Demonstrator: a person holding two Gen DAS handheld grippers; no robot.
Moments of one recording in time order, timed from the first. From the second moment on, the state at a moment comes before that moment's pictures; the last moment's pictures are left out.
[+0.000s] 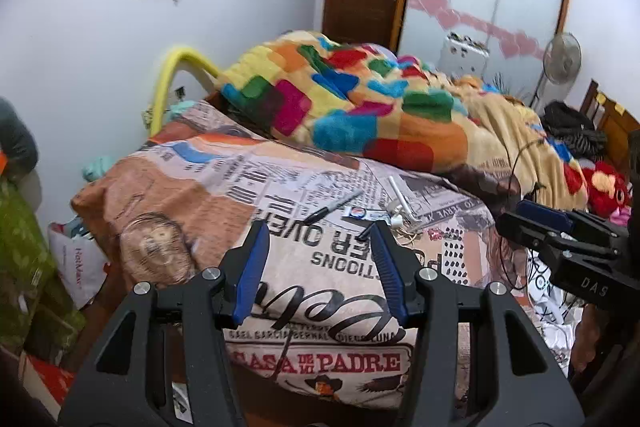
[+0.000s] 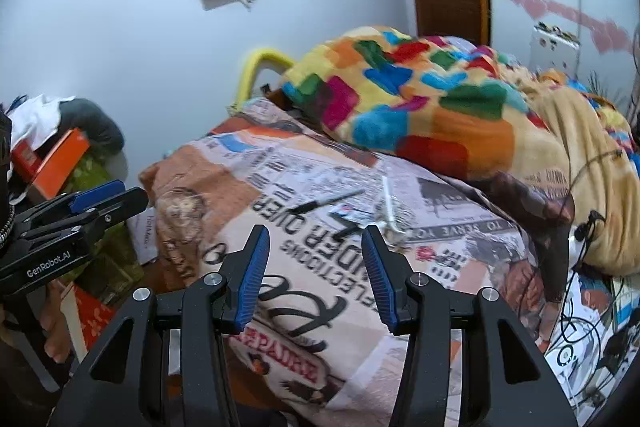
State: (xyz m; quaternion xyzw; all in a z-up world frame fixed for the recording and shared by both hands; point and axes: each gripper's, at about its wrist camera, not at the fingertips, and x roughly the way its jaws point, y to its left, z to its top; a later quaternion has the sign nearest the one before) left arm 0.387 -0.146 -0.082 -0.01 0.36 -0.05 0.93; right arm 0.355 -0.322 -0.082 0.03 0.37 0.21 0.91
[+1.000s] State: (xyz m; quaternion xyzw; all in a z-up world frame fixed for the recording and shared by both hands) left arm 0.595 -0.151 -0.269 0.07 0.48 -0.12 0.86; right arm 0.490 -0.317 -0.219 0.02 0.44 0.19 0.87
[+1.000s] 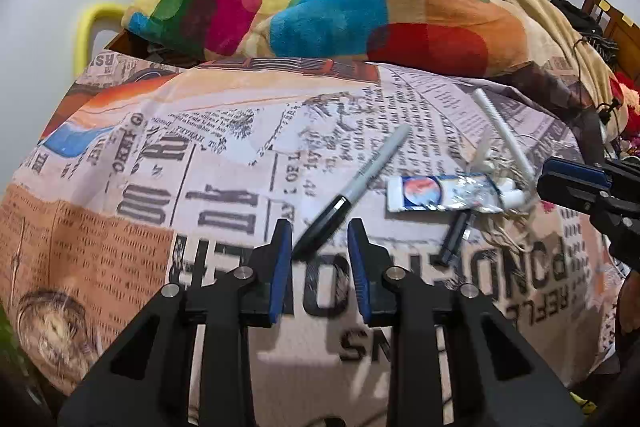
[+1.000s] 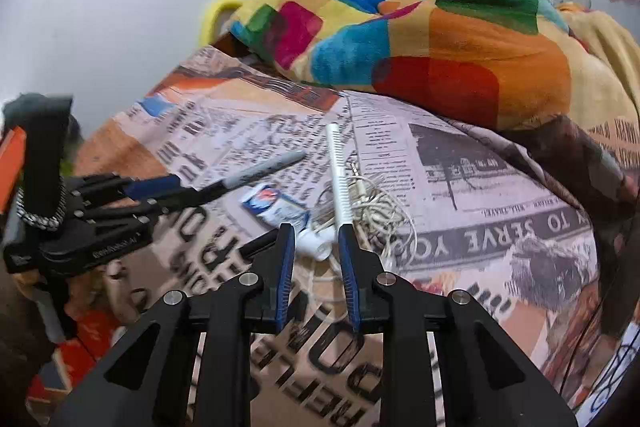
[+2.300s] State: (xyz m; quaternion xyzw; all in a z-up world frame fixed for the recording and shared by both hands) left arm 0.560 -0.196 -0.289 0.04 0.53 -0.13 0.84; right arm 0.450 -0.377 -0.184 0.12 0.41 0.19 0.88
